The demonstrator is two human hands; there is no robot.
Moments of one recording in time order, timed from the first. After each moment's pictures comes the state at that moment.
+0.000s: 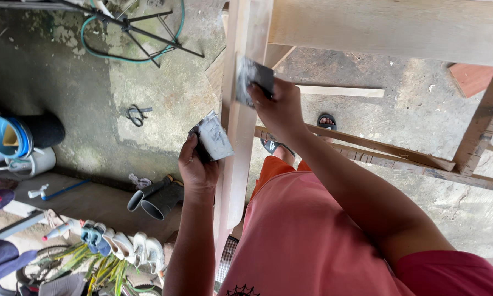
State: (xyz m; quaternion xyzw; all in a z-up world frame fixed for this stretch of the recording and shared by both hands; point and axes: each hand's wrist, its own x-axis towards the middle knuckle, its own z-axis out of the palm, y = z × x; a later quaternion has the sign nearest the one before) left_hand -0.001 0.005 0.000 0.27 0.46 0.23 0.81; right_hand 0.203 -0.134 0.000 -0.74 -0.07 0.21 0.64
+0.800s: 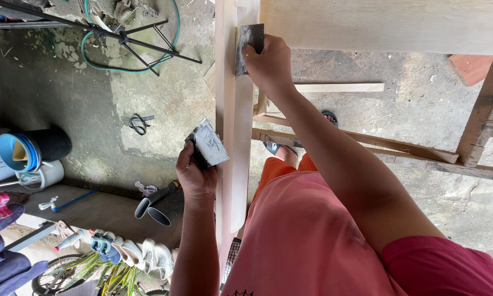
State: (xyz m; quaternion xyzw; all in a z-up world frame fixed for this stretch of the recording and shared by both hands) left_hand -0.002 0.004 0.005 0.19 0.50 0.26 0.81; right_hand 0.273 -0.093 -0.004 -0.75 0.01 0.25 0.61
